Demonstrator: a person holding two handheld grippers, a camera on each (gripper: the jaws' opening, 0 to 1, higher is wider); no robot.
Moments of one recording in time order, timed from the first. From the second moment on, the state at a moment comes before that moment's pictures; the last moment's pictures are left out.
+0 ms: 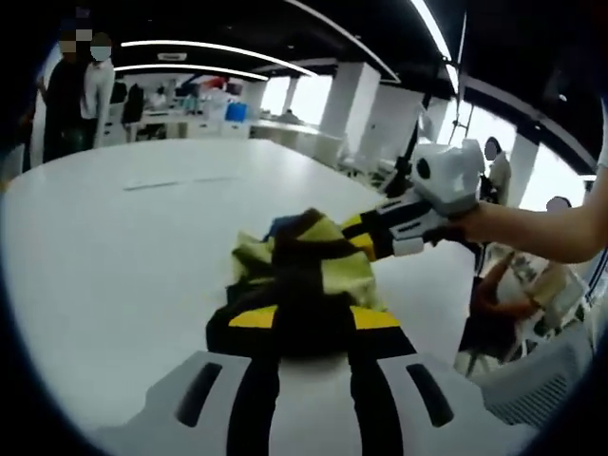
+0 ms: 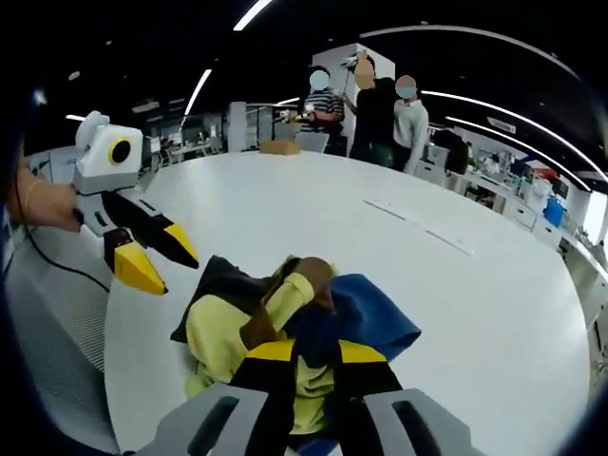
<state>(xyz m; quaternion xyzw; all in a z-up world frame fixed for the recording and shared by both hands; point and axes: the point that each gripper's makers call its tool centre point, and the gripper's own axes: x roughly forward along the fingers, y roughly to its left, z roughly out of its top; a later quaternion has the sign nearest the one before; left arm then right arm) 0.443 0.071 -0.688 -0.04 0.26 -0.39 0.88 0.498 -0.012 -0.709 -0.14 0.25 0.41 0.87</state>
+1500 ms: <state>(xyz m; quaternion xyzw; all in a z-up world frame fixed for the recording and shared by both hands) 0.458 0.089 -0.659 -0.04 0.22 -0.36 0.91 0.506 -0.021 -0.675 -0.15 0.23 0.36 0.89</state>
